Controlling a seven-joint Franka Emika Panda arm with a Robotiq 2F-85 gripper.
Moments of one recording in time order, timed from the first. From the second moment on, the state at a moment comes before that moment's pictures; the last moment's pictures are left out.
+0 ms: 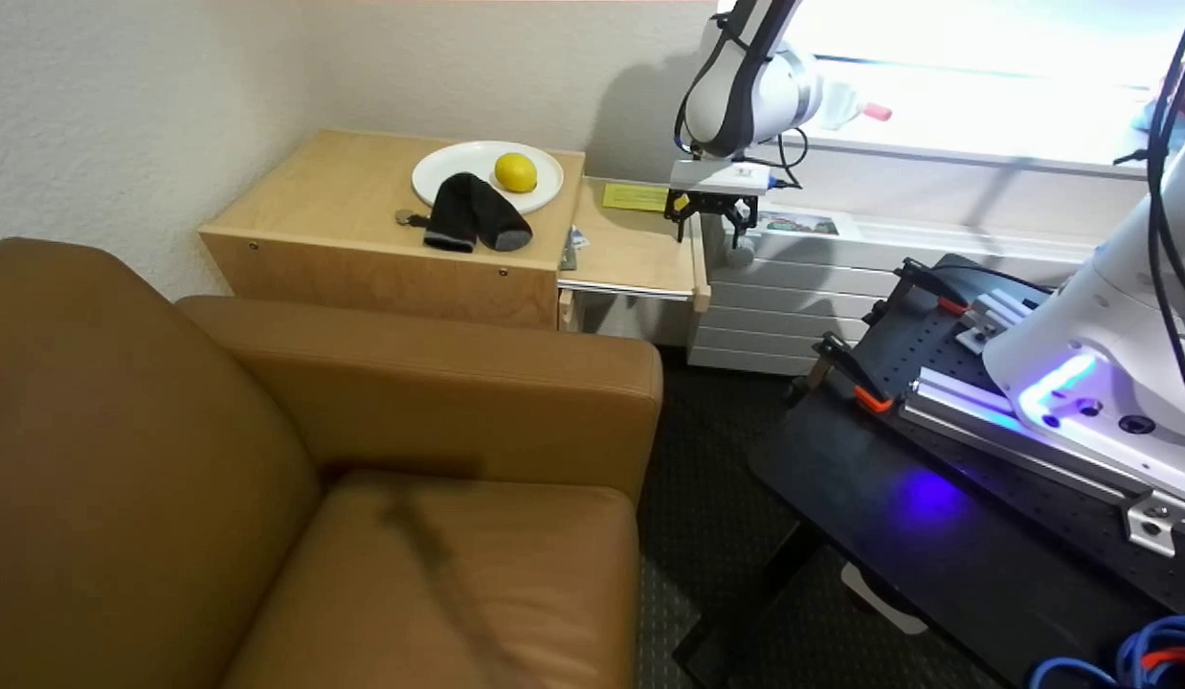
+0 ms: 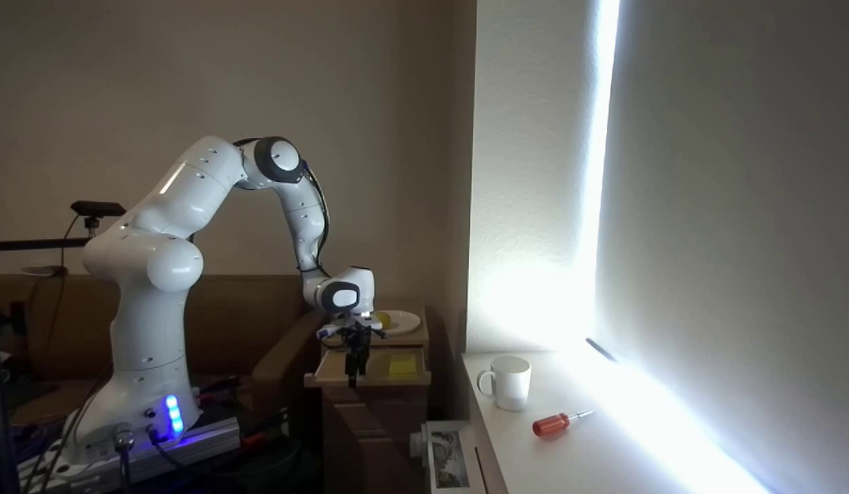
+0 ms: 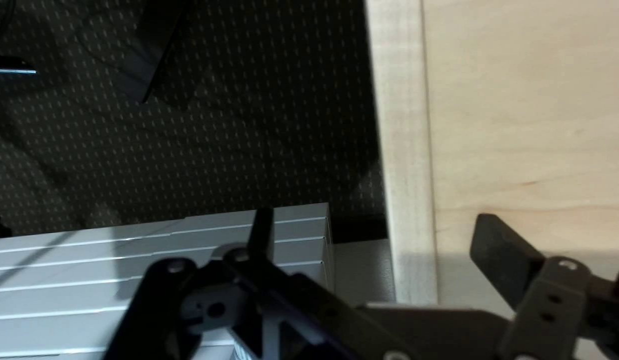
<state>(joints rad) 0.21 0.67 -0.21 -2.26 0.22 2.83 0.83</state>
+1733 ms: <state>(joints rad) 0.25 0.60 -0.14 -2.37 0.22 3.02 0.79</state>
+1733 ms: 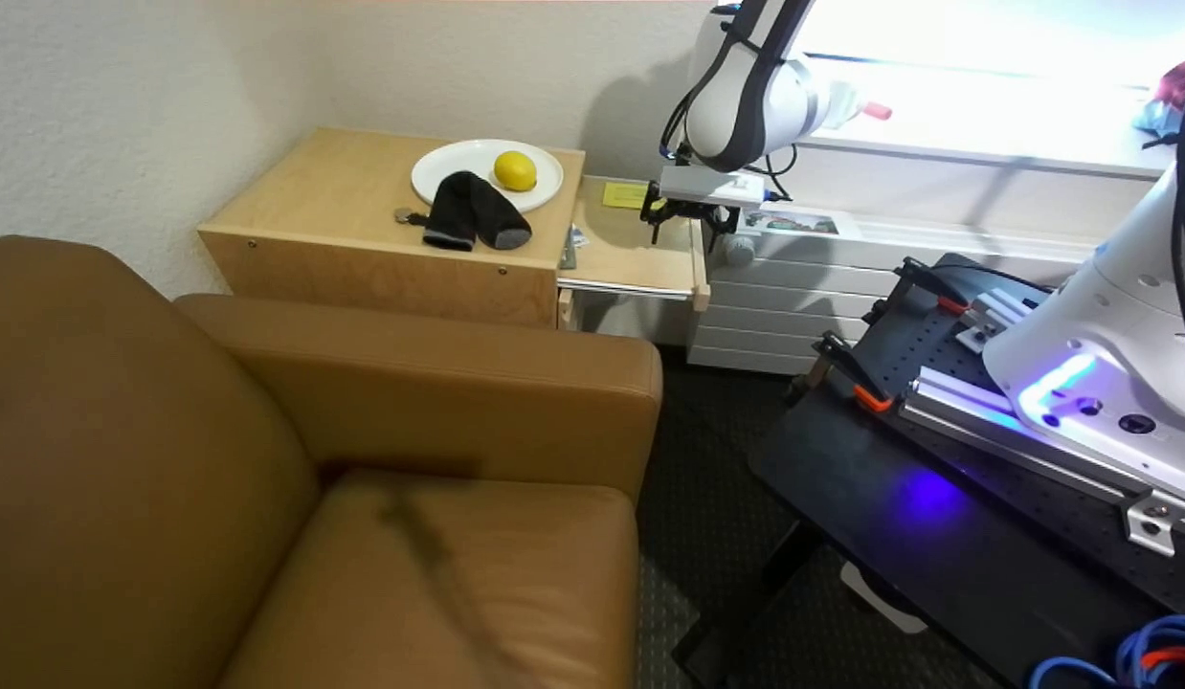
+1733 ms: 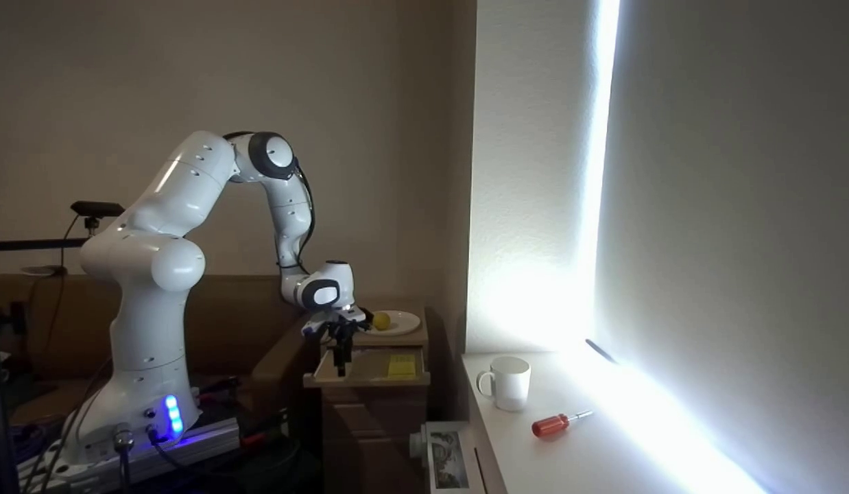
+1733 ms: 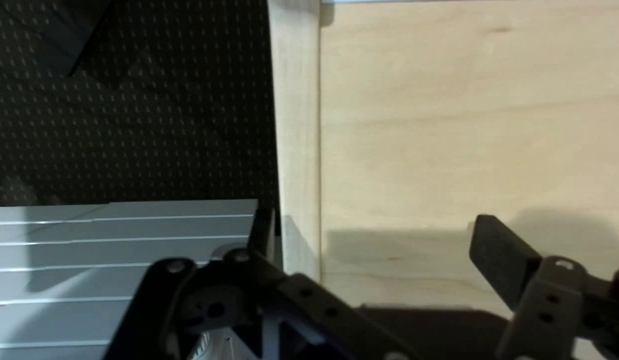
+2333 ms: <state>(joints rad) 0.31 0.27 -0.21 -2.57 0.09 2.97 0.73</state>
